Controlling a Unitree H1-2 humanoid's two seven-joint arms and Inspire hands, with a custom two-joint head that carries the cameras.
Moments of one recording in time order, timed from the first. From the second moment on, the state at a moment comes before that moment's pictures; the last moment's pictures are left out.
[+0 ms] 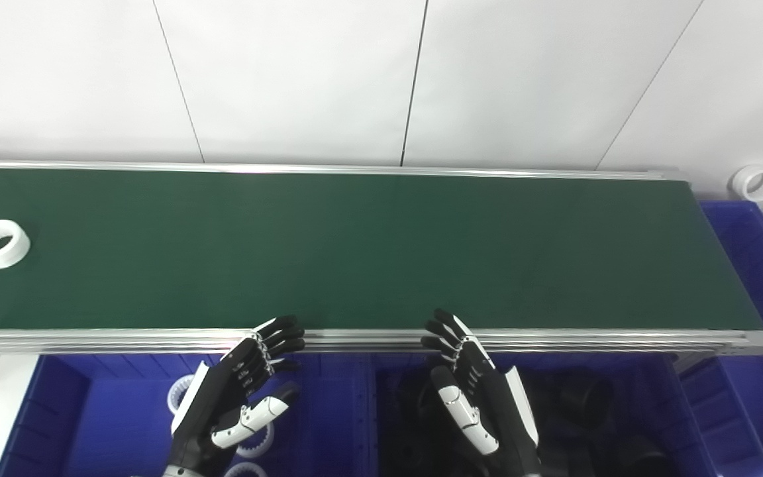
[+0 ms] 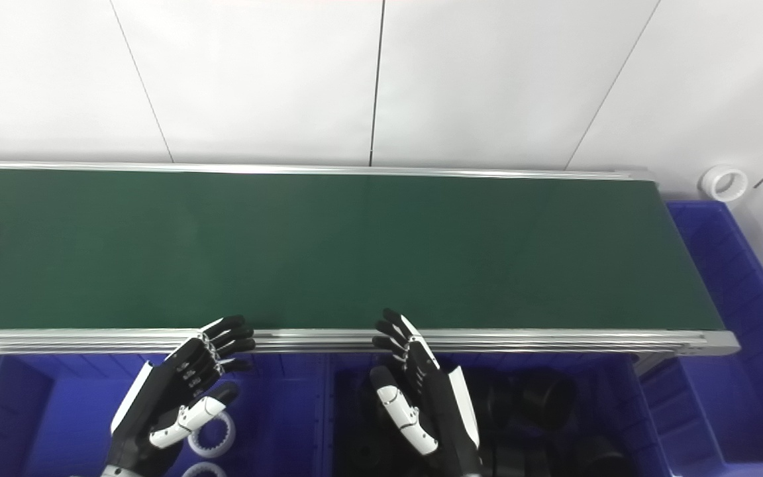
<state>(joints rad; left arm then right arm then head) 0.35 0.08 -0.18 -0.13 -0.12 -0.17 -0.25 0.43 -0.01 0.22 -0.13 -0.16 -0.32 -0.01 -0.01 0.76</state>
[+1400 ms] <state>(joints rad) 0.20 0.09 -0.15 -0.17 0.02 -0.24 -0.23 0.39 -0.03 0.21 0.06 -0.12 -0.41 -0.01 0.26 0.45</state>
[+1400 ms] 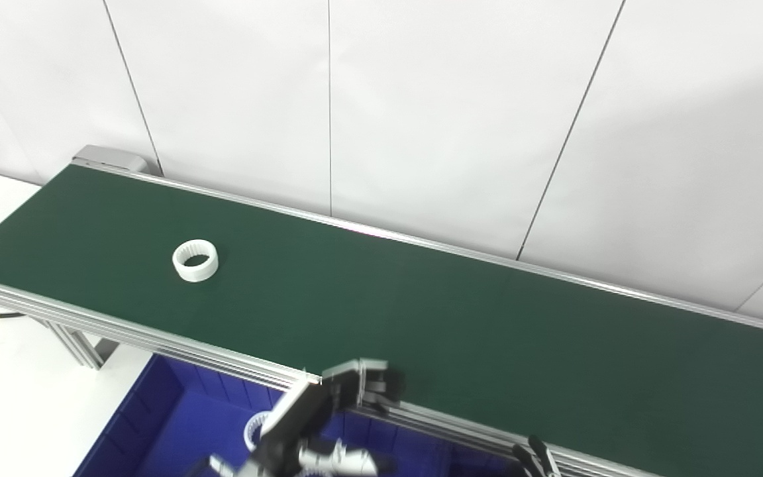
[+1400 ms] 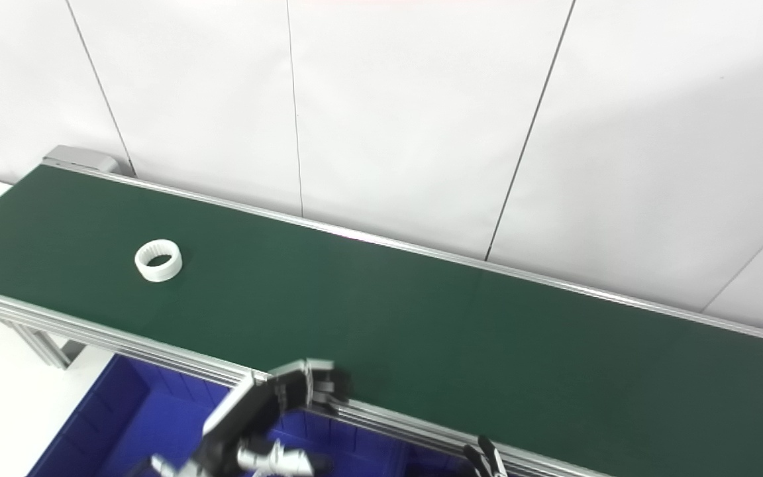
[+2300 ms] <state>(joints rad) -0.25 0.29 -0.14 -0.15 0.36 0.03 -0.25 0.37 -0.03 0.21 0.07 -0.11 -0.41 -0.02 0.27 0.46</state>
